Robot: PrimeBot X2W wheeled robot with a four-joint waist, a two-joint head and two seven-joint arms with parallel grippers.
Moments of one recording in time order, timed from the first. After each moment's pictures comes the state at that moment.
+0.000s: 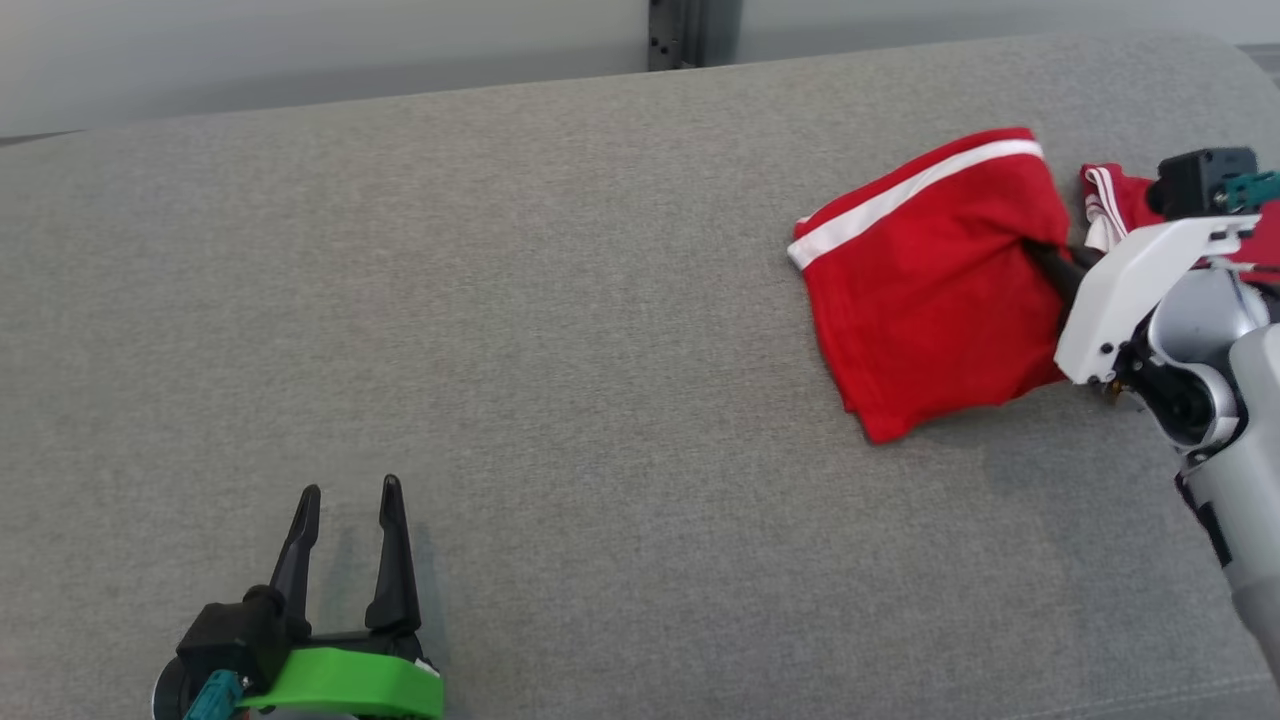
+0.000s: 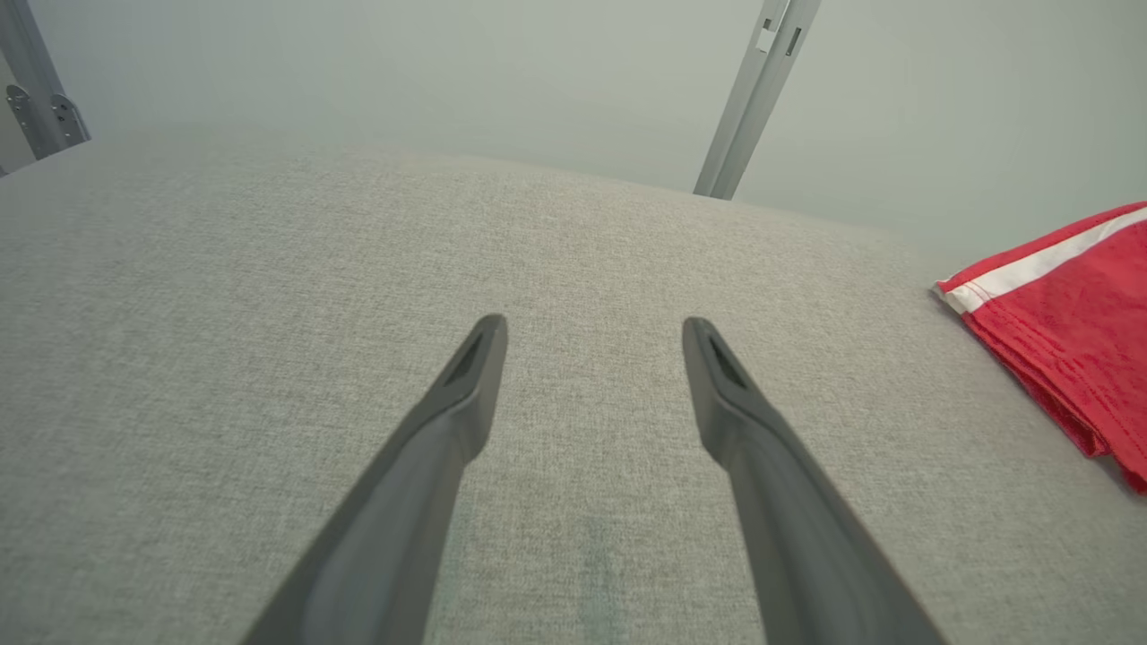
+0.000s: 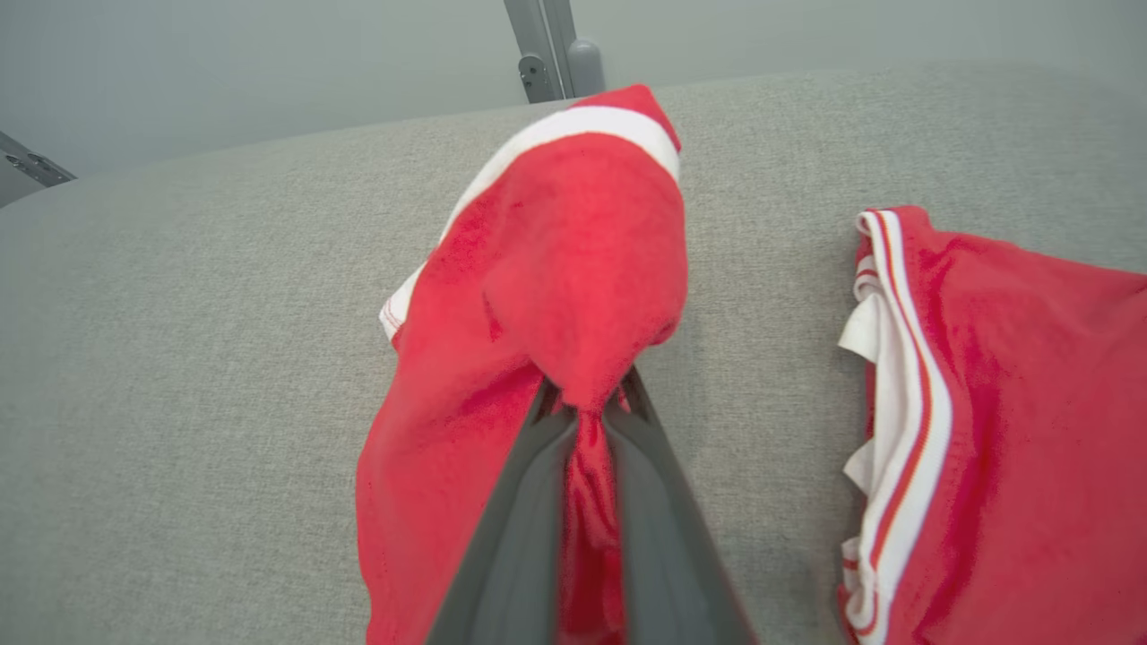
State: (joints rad) left arm 0.04 0.05 -0.10 0.12 -0.32 -0.03 -0.26; right arm -0.60 -0.37 0.17 0.42 0.59 0.13 0.45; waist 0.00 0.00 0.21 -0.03
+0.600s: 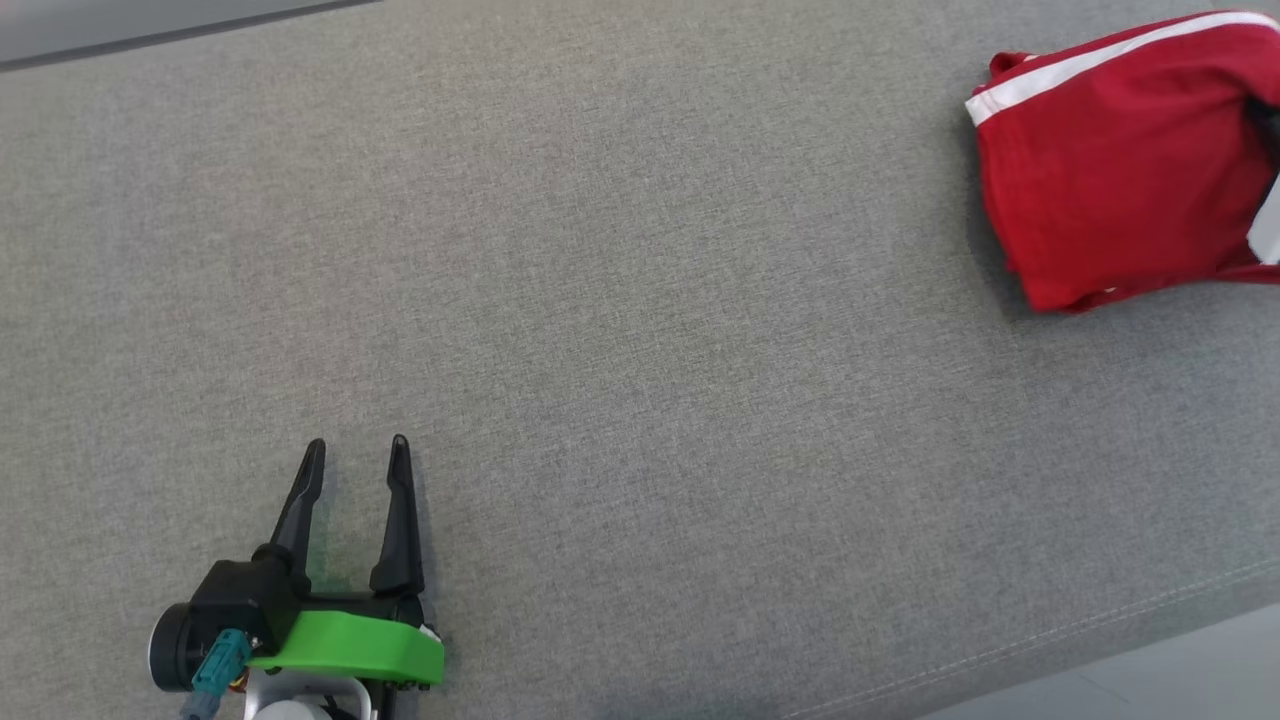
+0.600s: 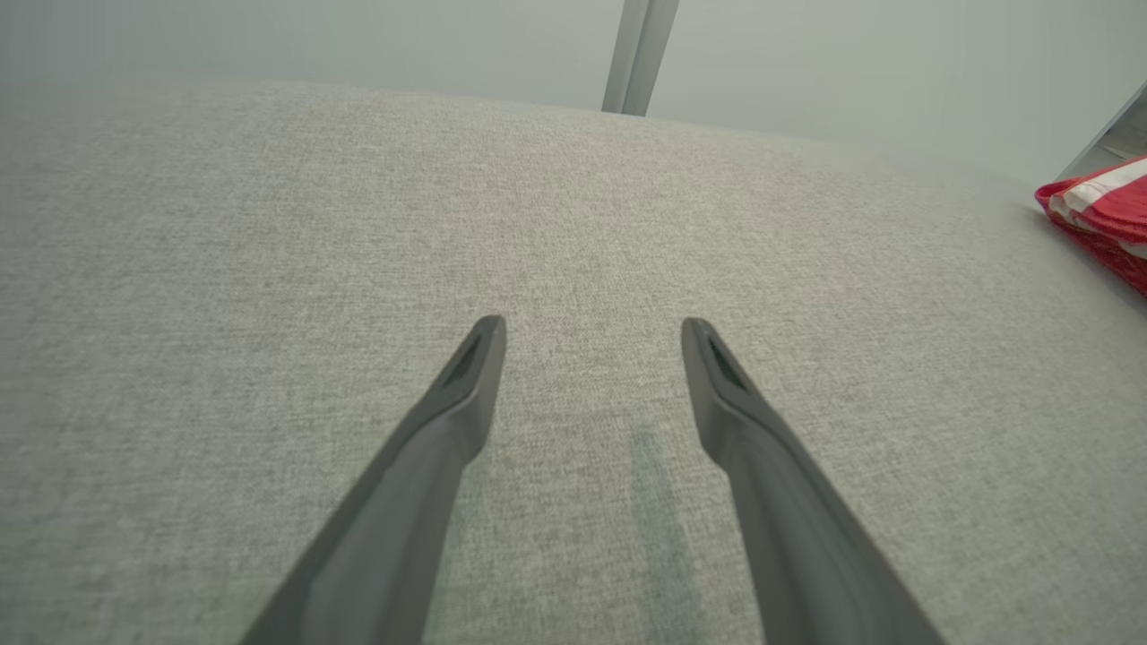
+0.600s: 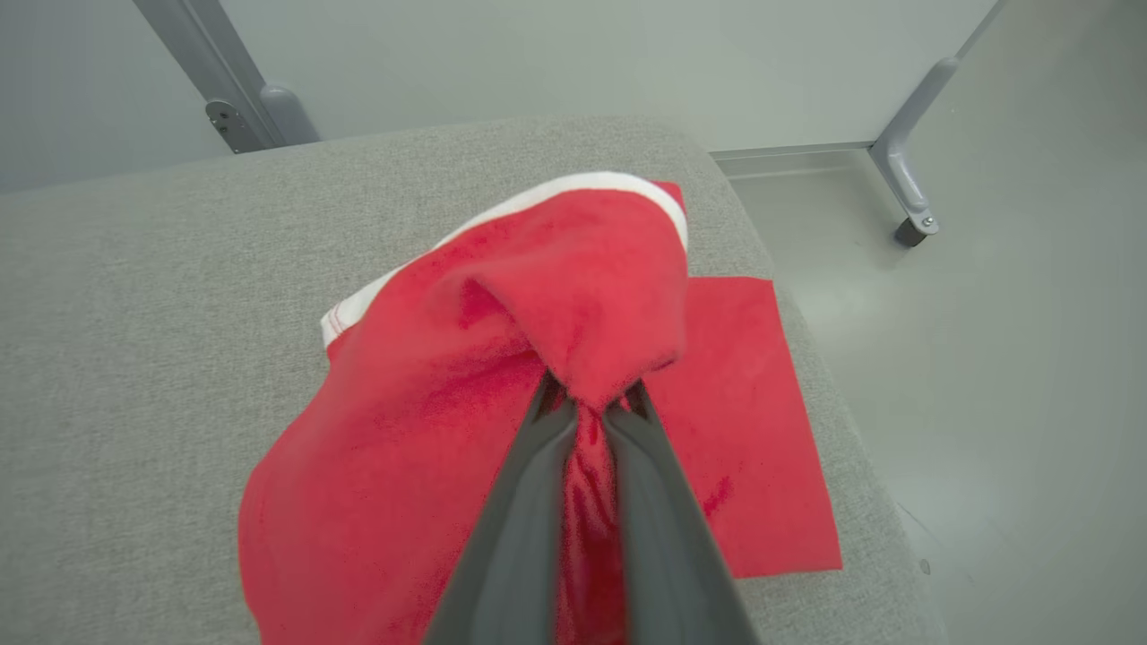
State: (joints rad) left arm -0.04 0.05 -0.09 0.14 -0.25 -0.07 -0.26; right arm -0.76 -0.54 0.06 0.51 0.51 0.13 0.42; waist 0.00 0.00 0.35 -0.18
